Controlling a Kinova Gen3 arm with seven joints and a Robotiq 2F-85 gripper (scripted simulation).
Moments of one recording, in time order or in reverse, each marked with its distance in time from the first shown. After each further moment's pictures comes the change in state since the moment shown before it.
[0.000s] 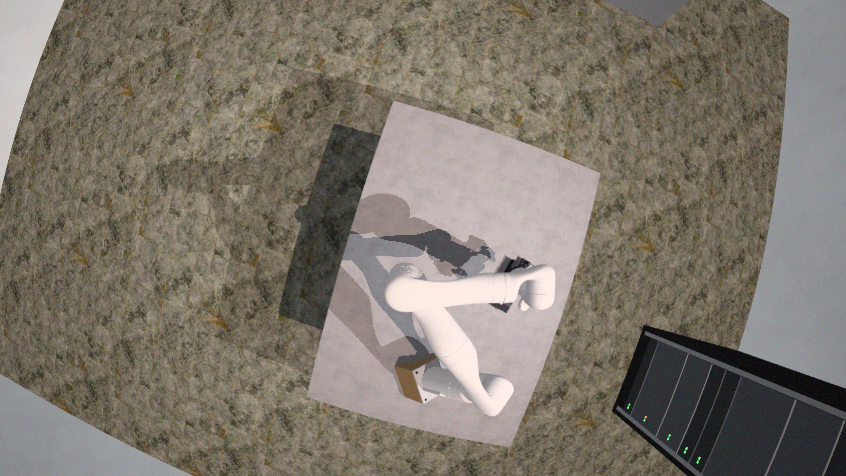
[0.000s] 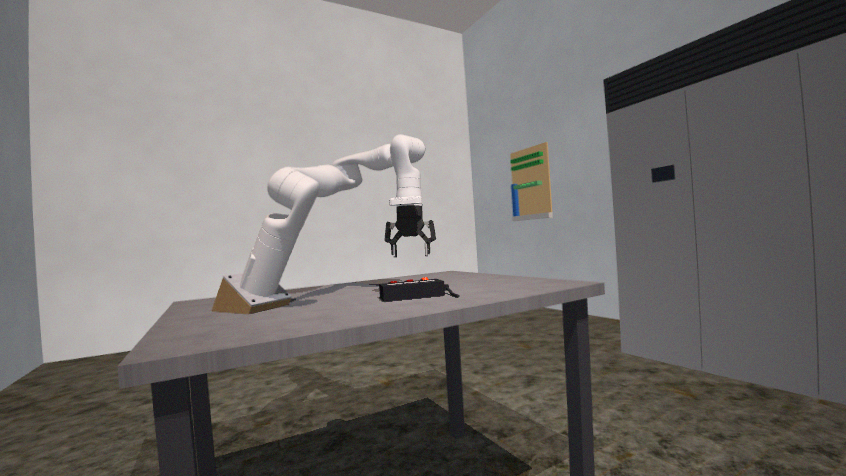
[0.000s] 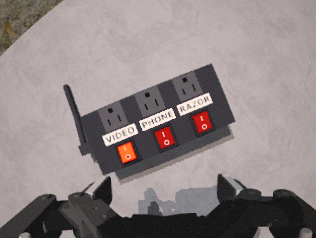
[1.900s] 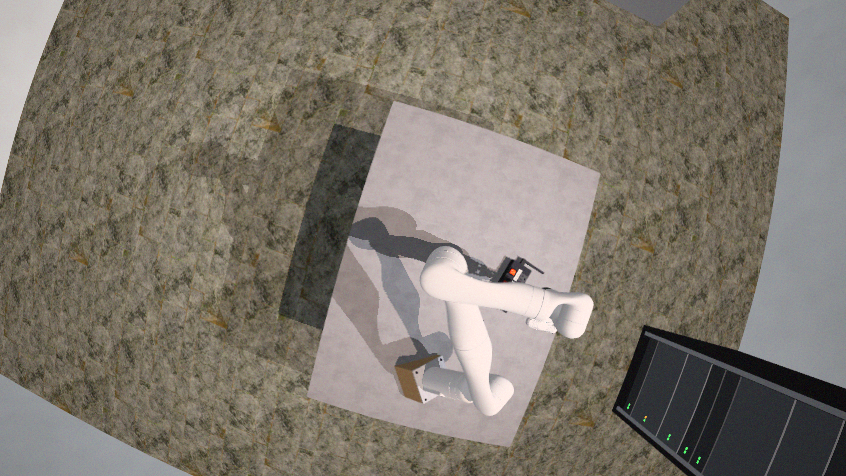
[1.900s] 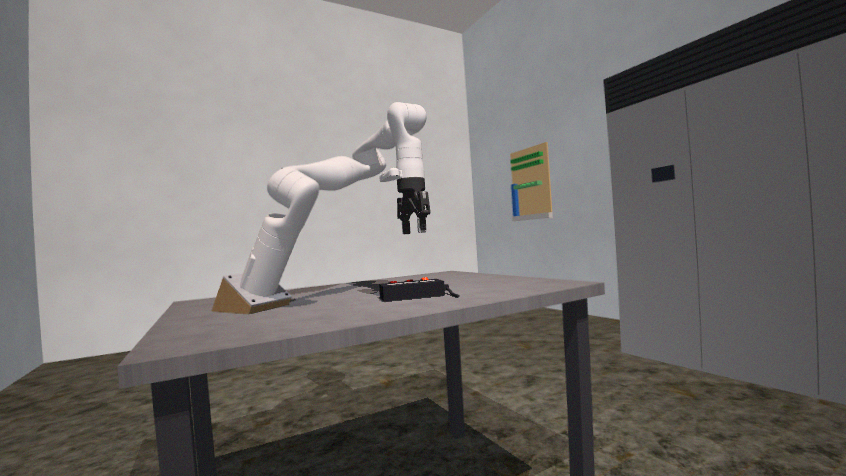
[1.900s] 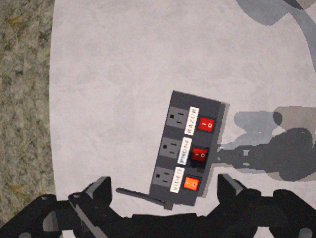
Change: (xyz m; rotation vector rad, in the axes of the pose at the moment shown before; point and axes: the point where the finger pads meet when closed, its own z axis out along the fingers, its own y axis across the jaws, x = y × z) arm 0.080 -0.022 -0.065 0.015 -0.036 0.956
